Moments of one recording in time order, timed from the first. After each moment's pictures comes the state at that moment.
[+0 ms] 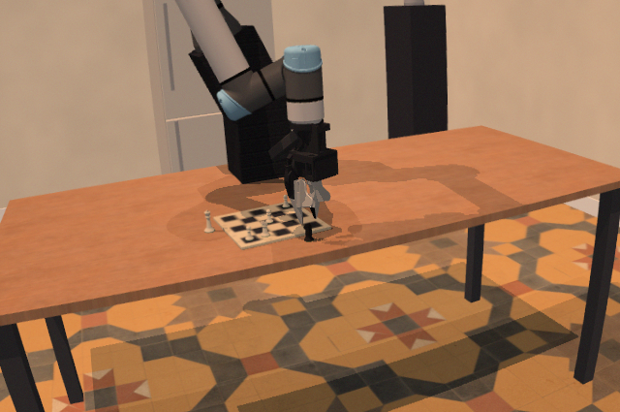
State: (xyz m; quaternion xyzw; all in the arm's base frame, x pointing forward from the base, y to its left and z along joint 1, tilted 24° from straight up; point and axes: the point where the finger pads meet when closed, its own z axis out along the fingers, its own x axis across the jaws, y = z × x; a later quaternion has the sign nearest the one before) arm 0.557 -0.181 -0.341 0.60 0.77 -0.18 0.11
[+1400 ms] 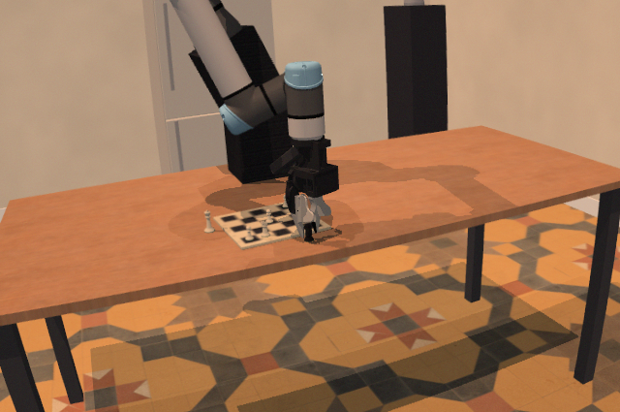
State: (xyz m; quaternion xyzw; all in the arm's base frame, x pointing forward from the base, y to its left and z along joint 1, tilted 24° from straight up) arm 0.555 -0.195 -0.372 0.60 0.77 -0.18 0.11
